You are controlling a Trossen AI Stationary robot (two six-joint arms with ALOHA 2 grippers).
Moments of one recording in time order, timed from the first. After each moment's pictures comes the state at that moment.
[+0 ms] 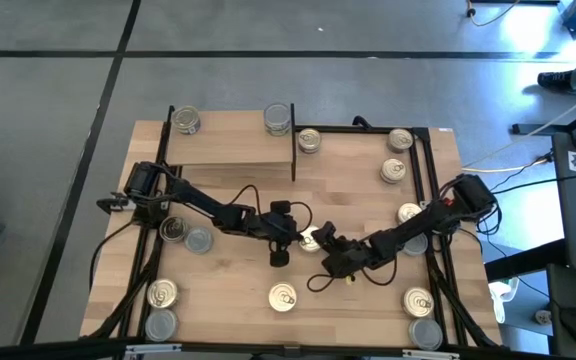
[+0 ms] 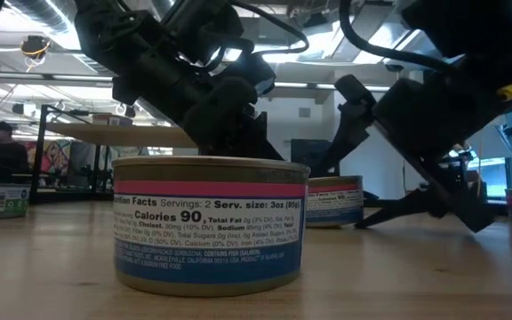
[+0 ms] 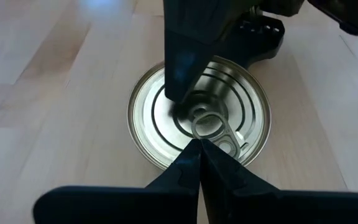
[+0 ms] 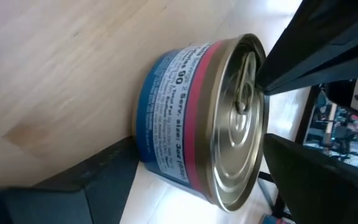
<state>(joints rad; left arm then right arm) -0.14 1.94 0.89 0.38 -0.15 -0.11 0.42 1.82 0.76 0.13 0.68 -0.76</state>
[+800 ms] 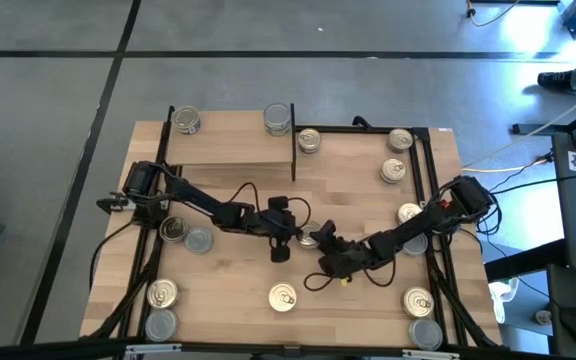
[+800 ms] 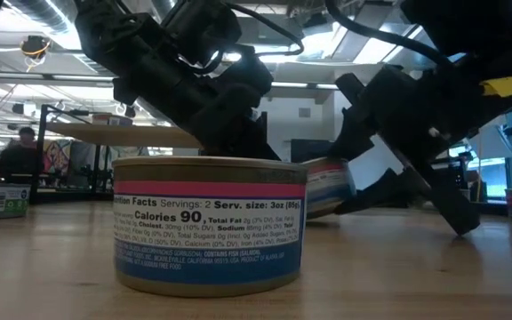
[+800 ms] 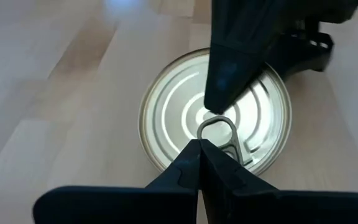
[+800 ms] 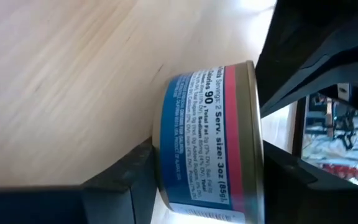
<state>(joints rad) -0.13 1.92 0.89 0.39 -0.19 -0.13 0.43 1.85 0.75 0.25 0.71 -0.61</state>
